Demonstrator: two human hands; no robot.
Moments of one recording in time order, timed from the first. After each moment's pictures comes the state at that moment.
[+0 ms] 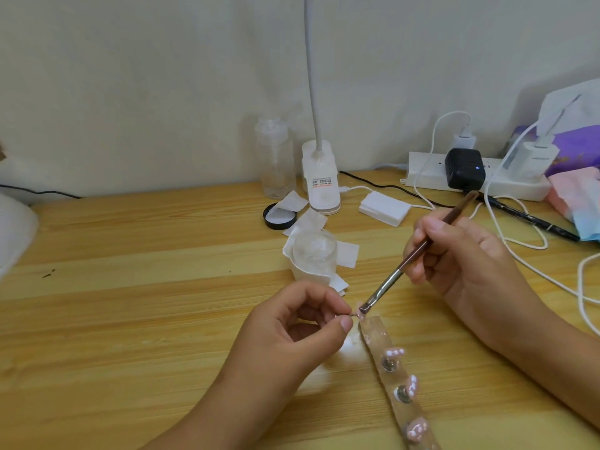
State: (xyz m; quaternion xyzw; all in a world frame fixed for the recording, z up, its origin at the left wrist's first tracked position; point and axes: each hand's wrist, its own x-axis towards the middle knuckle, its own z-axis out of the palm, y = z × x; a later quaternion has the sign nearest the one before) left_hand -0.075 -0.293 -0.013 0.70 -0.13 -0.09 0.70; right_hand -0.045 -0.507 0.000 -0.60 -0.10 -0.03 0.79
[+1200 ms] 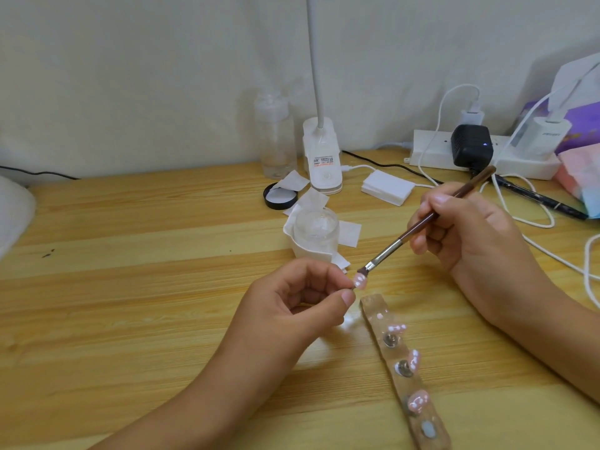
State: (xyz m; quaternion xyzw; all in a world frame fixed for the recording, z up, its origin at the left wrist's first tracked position) left_hand -0.077 -0.293 -0.009 0.69 -0.12 -0.10 0.70; right_hand -0.038 -0.508 -0.007 -0.61 -0.07 -0.08 0.79
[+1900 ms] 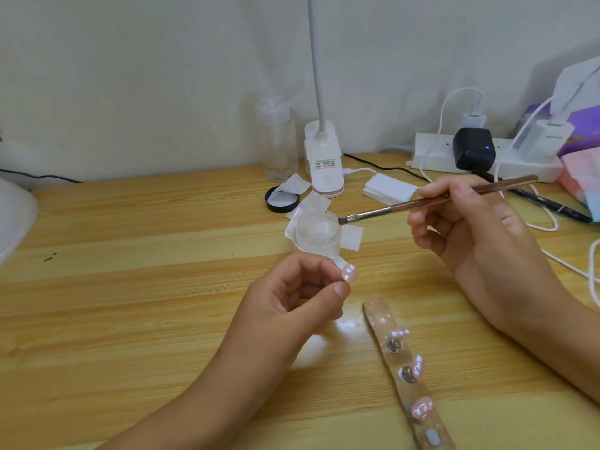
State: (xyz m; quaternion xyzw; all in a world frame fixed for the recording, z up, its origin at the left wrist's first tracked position) left_hand -0.075 -0.293 -0.008 0.67 -0.13 -0.09 0.73; right_hand -0.038 -0.511 -0.007 -0.60 -0.14 -0.08 0.79
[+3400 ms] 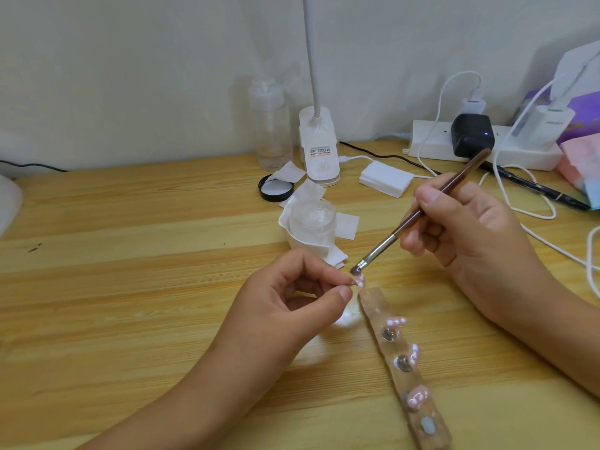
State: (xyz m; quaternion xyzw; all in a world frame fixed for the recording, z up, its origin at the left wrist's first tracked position) left_hand -0.076 -0.292 -0.013 0.70 -0.13 -0.09 0.69; right_hand -0.045 -0.504 -0.005 -0.62 -0.11 -0.07 0.77
